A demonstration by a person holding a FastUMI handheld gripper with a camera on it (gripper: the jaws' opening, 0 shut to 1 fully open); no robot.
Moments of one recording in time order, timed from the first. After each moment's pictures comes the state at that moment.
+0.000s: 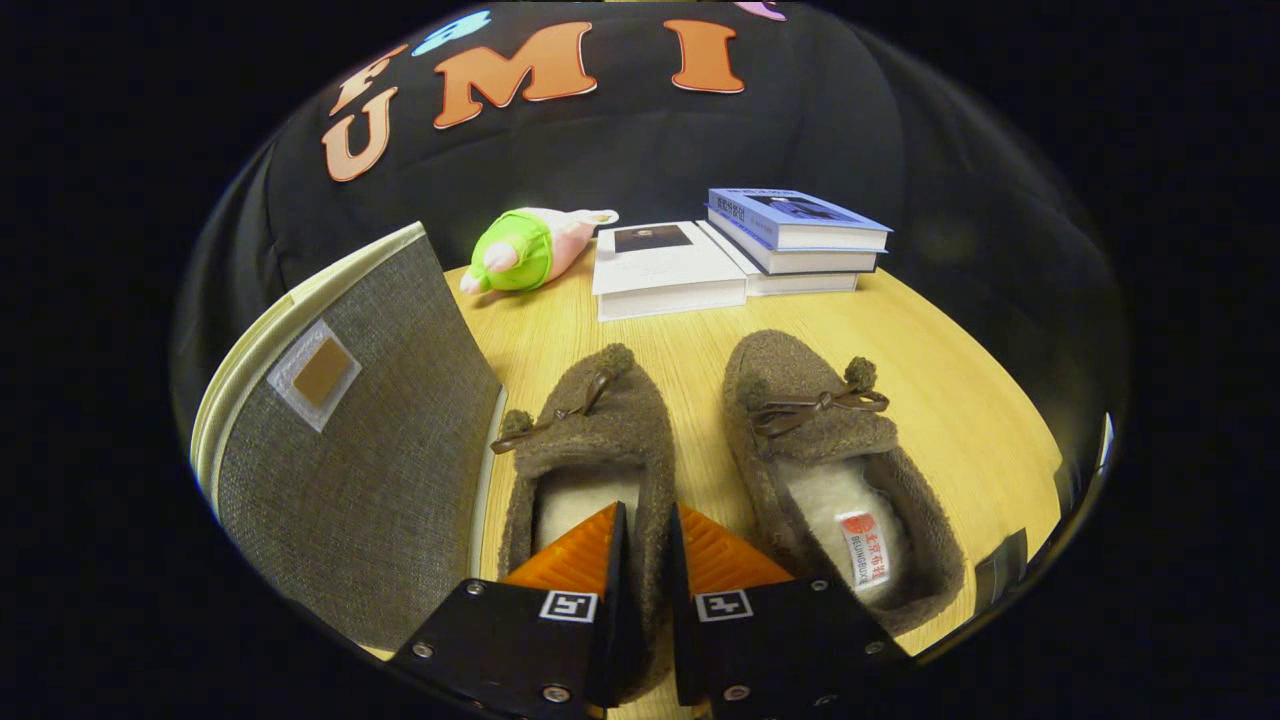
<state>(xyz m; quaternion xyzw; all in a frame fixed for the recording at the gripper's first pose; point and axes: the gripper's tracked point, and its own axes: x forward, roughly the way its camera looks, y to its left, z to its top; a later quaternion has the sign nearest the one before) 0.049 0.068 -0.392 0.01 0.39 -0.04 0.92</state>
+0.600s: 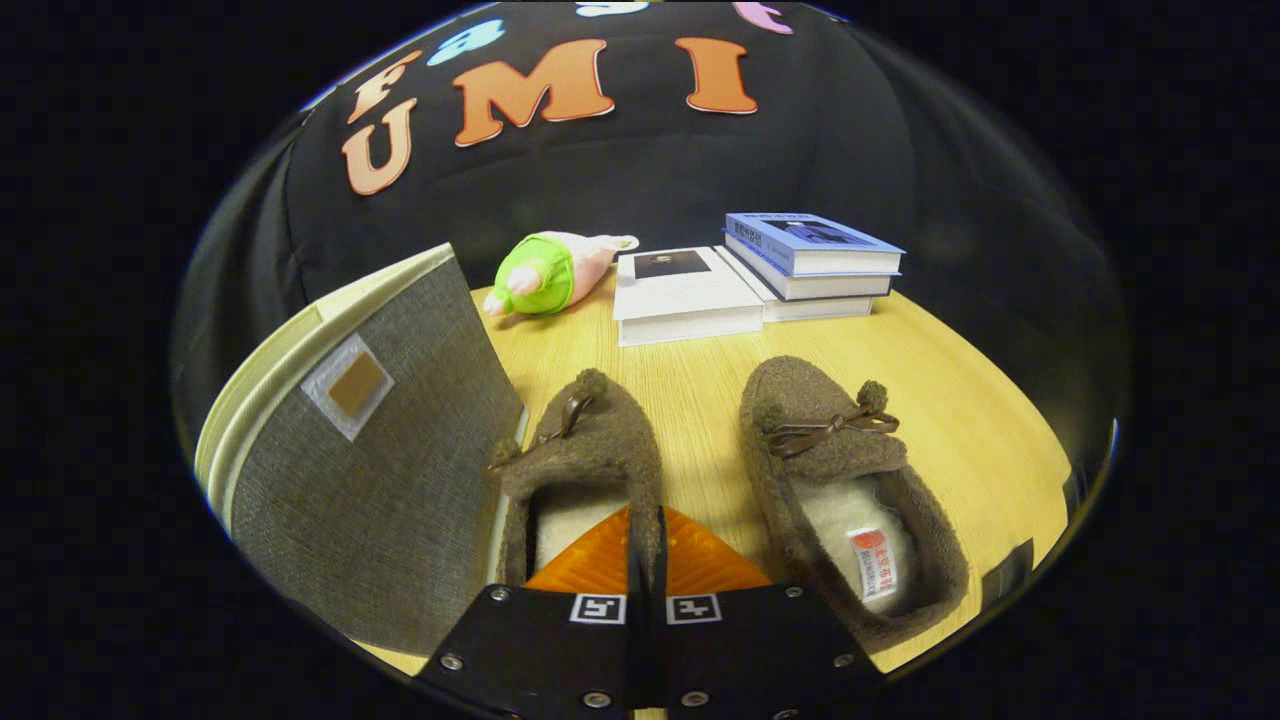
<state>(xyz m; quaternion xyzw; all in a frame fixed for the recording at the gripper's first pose) 0.058 0.076 -0.382 0.02 0.34 -0.01 0.94</state>
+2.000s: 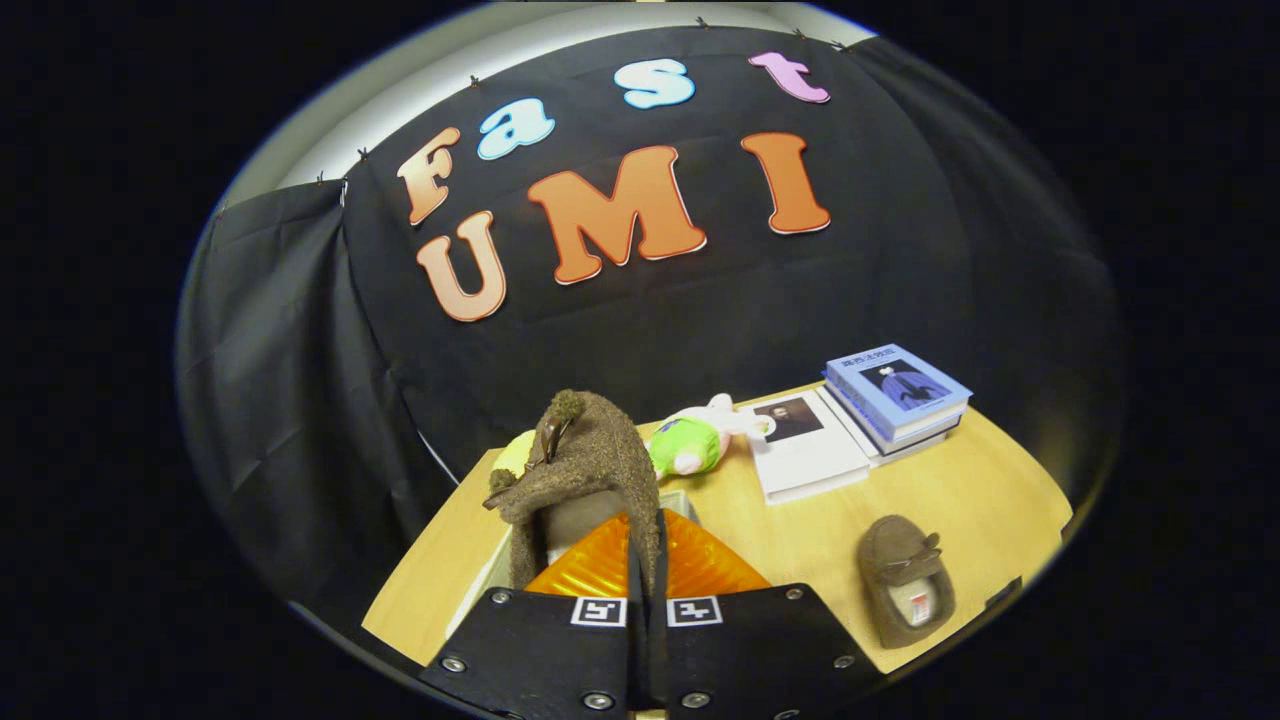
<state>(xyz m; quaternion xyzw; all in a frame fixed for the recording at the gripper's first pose) 0.087 0.216 -0.178 0.10 0.22 0.07 0.97</state>
